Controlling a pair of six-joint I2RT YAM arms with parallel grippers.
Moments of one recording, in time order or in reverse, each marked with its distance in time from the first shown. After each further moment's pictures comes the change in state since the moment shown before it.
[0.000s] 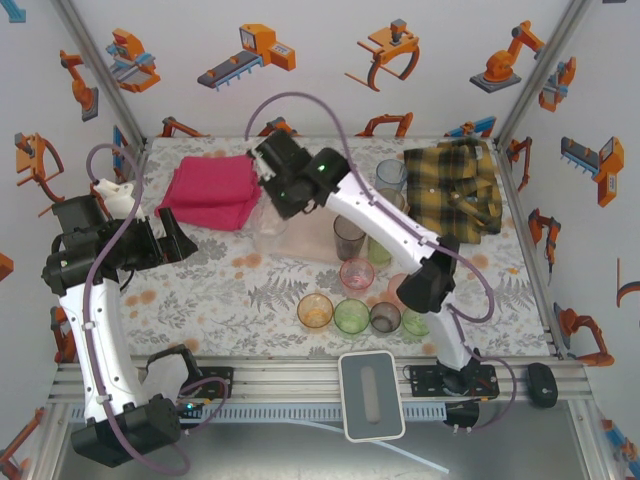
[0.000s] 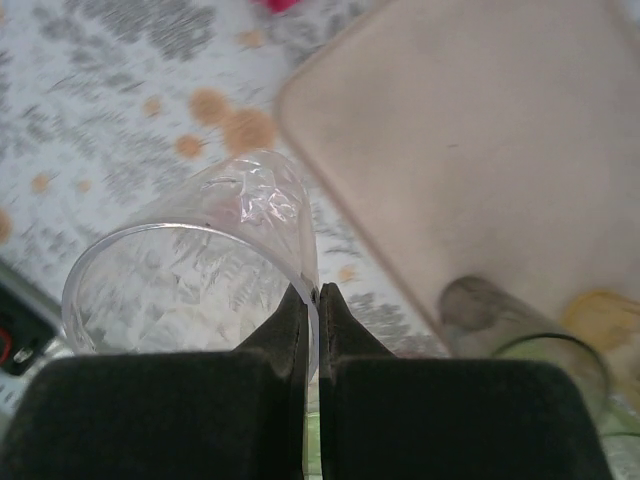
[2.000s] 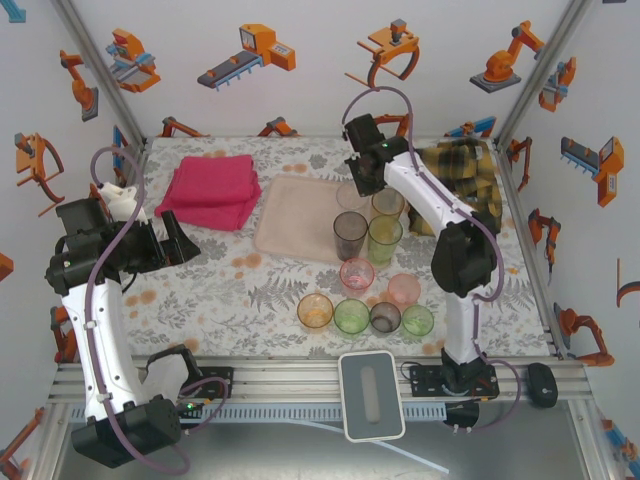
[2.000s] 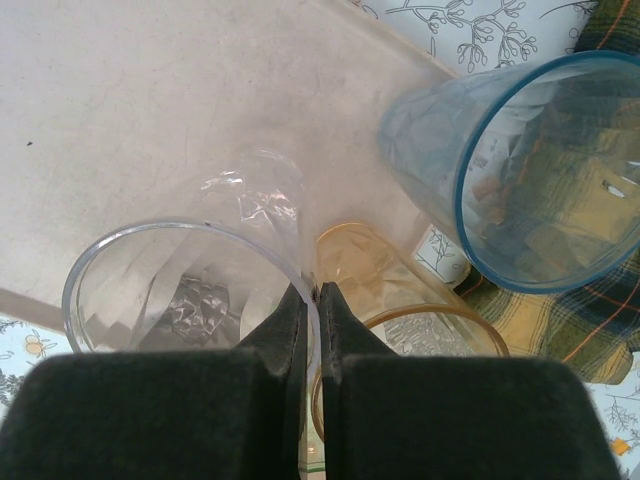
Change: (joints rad) left arm 0.000 -0.005 -0.035 0.004 0.021 0.000; right arm -0.393 -0.100 -0.460 0.224 0.097 -0.068
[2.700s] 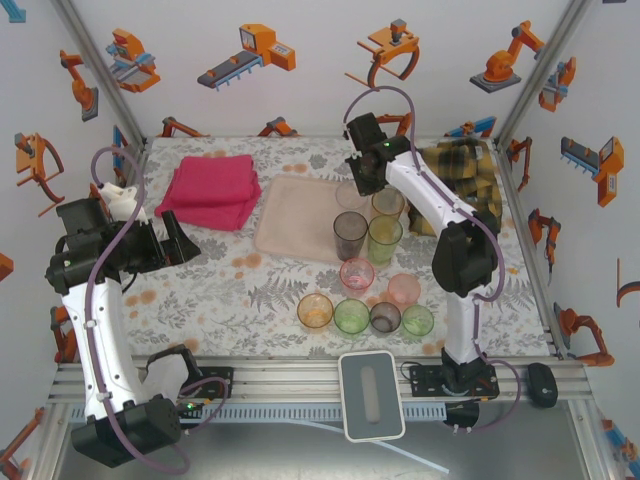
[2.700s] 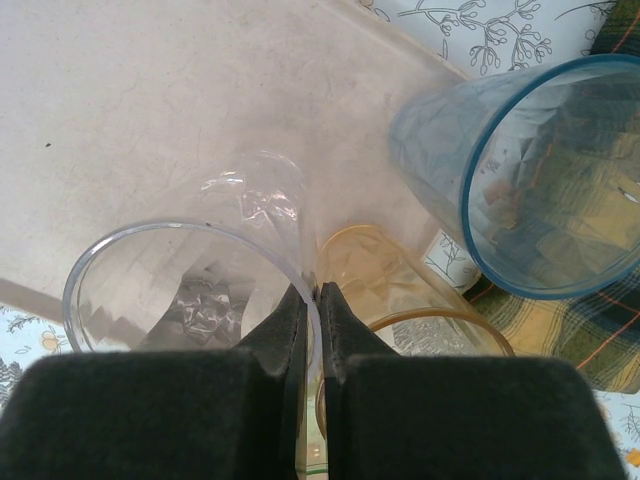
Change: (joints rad) left arm 0.000 0.004 -0.002 0.000 0.002 0.000; right arm -0.010 0.000 0.000 0.004 -0.040 0.008
